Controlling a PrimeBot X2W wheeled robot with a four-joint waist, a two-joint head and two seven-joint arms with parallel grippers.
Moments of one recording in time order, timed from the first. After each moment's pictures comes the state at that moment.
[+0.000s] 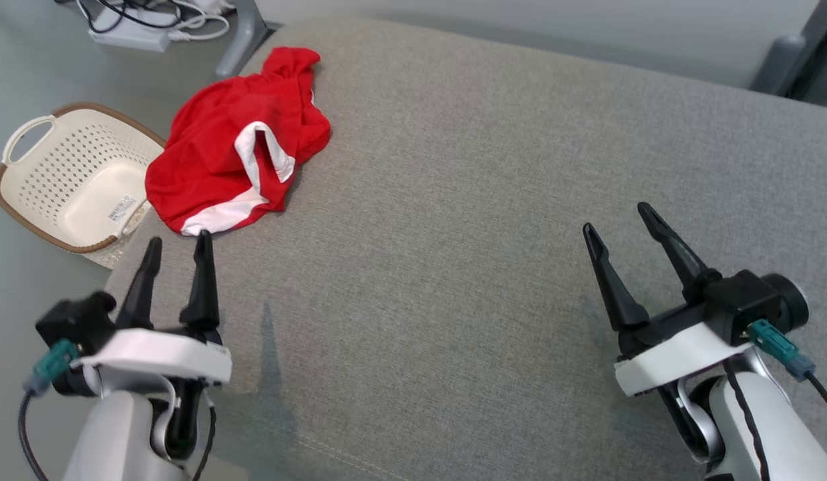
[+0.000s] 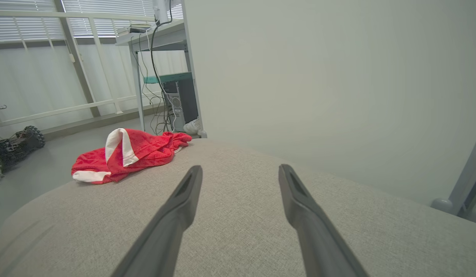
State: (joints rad) left arm -0.23 0.08 0.00 0.36 -0.42 -0.11 -0.25; right arm -0.28 -0.15 0.24 0.19 0.17 0.13 -0.22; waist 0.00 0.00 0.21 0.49
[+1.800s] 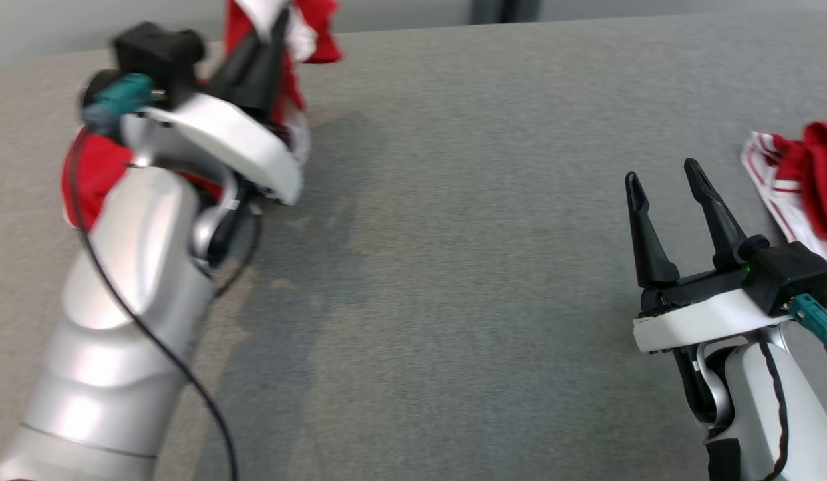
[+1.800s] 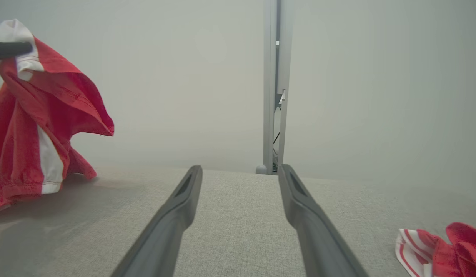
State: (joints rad) left arm -0.85 0.20 -0.37 0.47 -0.45 -0.11 -0.06; right arm -0.36 -0.09 0.12 0.21 0.15 0.13 -0.26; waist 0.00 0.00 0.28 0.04
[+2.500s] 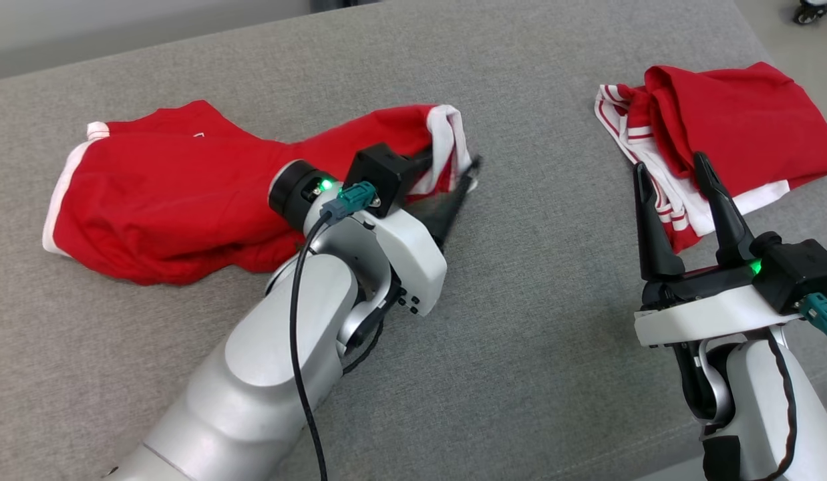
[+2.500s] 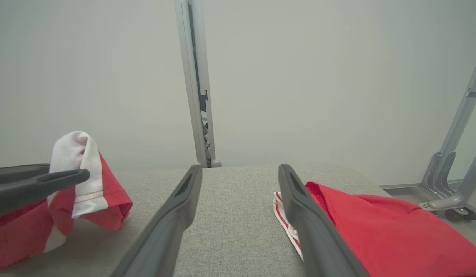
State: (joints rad) left arm -0.78 0.05 -0.71 0.51 -0.45 -0.04 -0.02; right arm -0.36 -0.05 0.09 0.19 0.18 0.13 -0.26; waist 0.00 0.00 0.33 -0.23
